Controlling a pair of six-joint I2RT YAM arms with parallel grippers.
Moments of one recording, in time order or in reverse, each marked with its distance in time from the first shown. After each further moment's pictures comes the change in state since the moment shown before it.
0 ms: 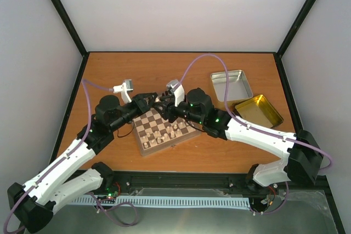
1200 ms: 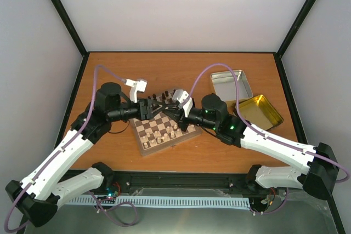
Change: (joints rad) left arm 0.039 0.097 0.246 -0.368 0.359 0.364; right arm -0.007 -0.187 -0.109 -0.021 -0.100 -0.373
